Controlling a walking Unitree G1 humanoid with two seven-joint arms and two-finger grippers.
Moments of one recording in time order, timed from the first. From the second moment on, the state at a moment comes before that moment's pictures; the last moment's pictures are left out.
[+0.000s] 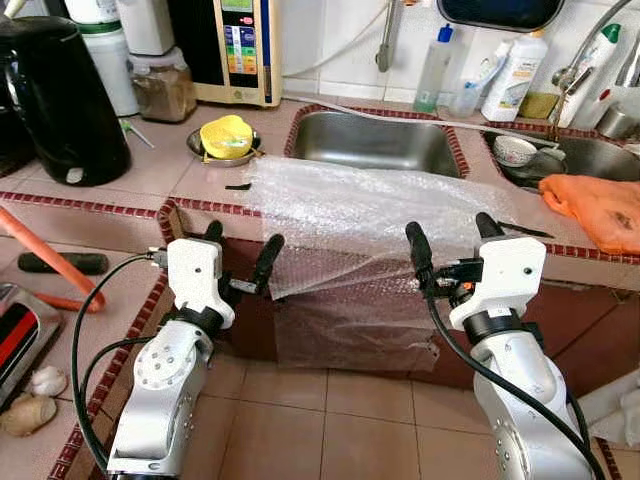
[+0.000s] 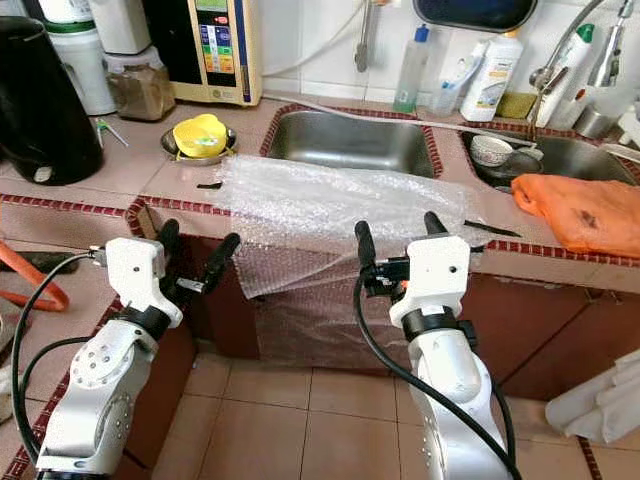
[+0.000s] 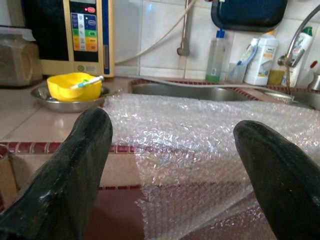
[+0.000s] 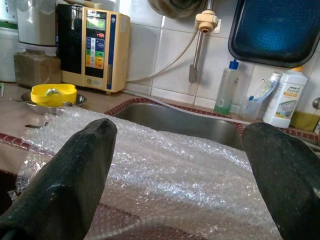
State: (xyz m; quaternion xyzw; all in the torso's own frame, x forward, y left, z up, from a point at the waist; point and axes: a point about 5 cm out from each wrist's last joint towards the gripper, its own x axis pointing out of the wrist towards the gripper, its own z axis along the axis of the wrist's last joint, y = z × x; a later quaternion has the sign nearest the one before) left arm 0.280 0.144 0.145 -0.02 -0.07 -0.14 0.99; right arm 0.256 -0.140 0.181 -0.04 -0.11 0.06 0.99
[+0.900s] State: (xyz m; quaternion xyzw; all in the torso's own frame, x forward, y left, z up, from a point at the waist) left arm 0.280 0.155 0.146 -0.03 -0.07 -0.12 0.99; right arm 0.249 -0.162 0.170 -0.05 -0.10 -0.01 0.99
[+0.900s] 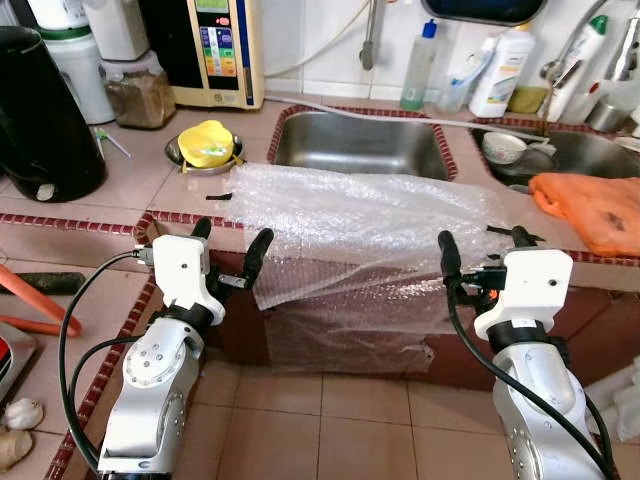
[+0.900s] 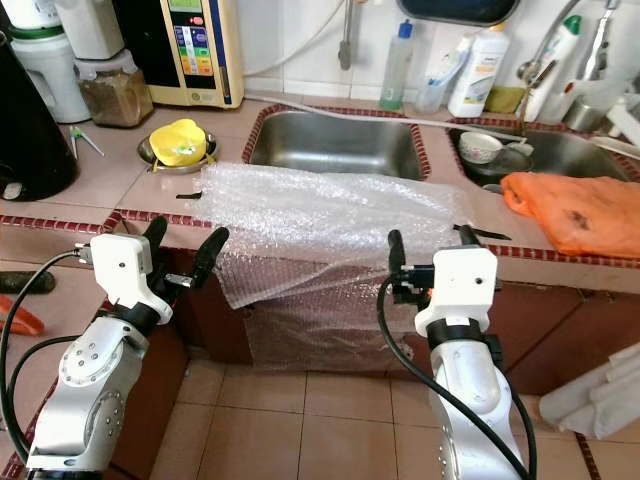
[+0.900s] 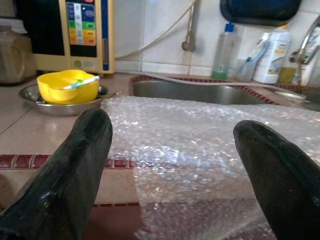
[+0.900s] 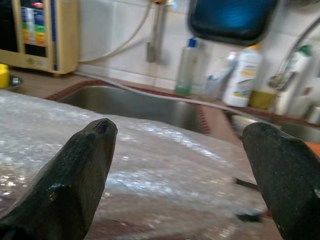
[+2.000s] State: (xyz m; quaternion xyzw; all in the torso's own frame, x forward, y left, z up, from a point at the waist) left arm 0.281 0.152 0.146 -0.02 -0.07 -0.11 0.99; right arm 0.247 -0.164 0.169 -0.06 -0.10 0.01 0.99
